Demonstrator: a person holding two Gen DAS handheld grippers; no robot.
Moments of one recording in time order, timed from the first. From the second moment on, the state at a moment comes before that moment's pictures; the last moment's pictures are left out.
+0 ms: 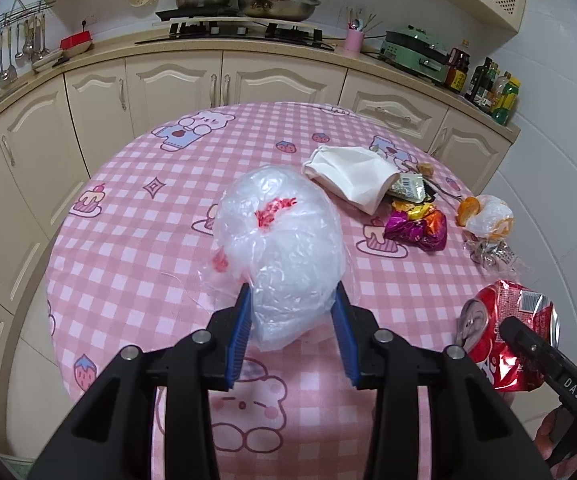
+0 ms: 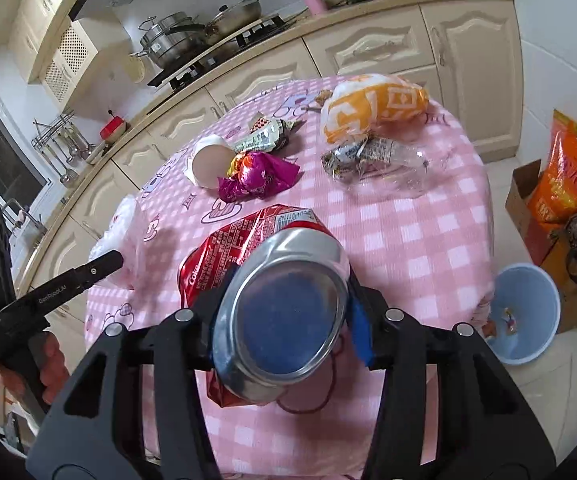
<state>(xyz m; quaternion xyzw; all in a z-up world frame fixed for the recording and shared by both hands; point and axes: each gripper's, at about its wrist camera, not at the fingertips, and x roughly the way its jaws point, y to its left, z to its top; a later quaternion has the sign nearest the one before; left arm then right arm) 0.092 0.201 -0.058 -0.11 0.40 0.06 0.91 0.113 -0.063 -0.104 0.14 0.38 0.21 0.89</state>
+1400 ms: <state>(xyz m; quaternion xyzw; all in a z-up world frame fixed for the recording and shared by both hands) 0.131 -0.186 -0.109 0.14 0.46 -0.27 0.84 0.021 -0.374 -0.174 0.36 0.35 -0.14 0.86</state>
